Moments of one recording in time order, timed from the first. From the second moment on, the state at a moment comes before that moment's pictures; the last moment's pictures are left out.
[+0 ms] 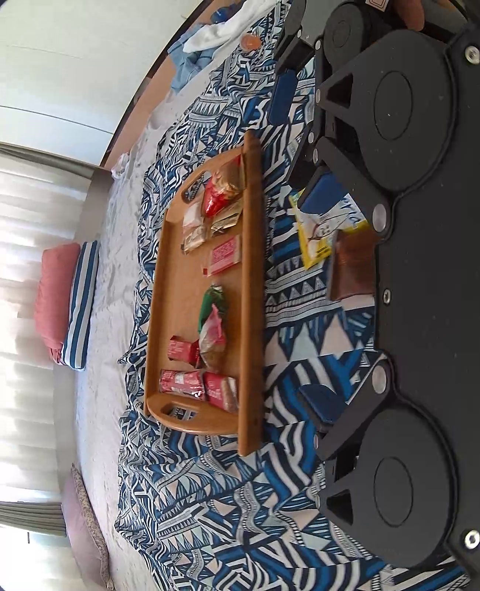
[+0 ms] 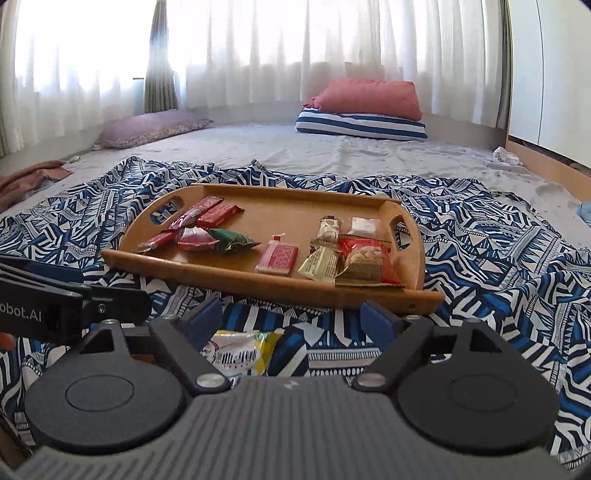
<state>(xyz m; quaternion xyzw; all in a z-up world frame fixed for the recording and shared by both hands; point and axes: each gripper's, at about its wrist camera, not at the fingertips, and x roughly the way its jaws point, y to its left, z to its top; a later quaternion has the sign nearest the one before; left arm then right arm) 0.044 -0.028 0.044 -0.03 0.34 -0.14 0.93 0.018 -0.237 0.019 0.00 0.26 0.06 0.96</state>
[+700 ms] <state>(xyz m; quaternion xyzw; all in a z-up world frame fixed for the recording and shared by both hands) 0.029 -0.038 0.010 -0.03 0.37 -0.12 0.92 -0.024 -0.246 -0.006 -0.02 0.26 0.06 0.96</state>
